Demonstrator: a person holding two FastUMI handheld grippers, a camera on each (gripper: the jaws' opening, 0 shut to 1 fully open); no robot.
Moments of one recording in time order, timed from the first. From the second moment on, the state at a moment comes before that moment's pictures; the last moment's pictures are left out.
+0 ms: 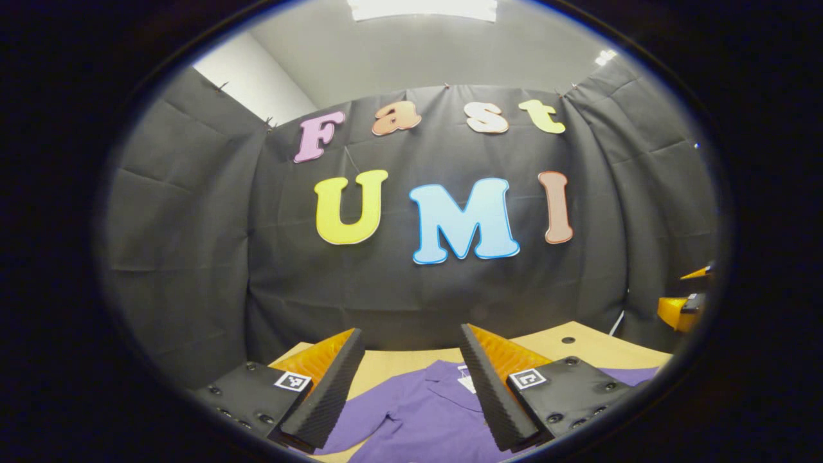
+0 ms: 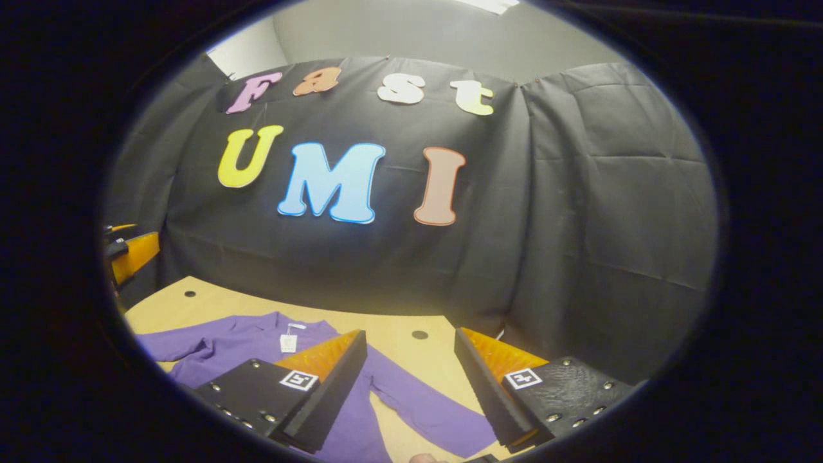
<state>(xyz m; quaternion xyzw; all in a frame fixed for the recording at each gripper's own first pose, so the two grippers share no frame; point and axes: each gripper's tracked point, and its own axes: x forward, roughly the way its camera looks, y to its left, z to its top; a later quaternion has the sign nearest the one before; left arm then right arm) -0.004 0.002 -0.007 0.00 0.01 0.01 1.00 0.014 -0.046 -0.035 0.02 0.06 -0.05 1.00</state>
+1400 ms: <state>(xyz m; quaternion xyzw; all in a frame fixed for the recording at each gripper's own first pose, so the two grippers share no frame) 0.014 0.005 -0.042 0.00 0.05 0.03 1.00 -0.009 -0.165 -0.333 0.27 0.50 -0.26 0.78</state>
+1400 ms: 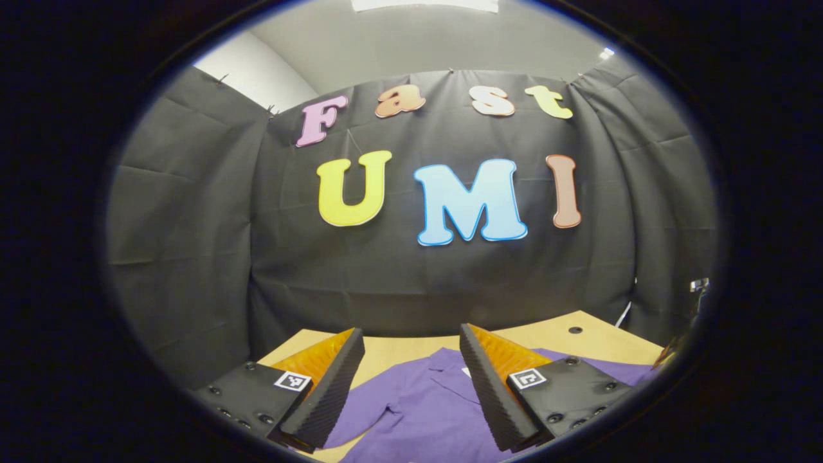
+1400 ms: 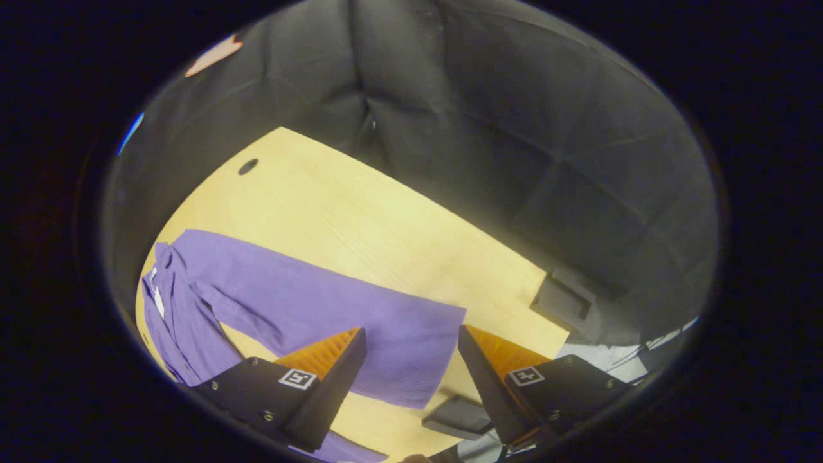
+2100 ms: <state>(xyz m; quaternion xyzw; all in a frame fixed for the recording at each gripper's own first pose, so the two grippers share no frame) 0.012 0.016 -0.054 -0.01 0.05 0.03 1.00 -0.010 -0.150 -0.362 0.31 0.56 -0.25 0.73</state>
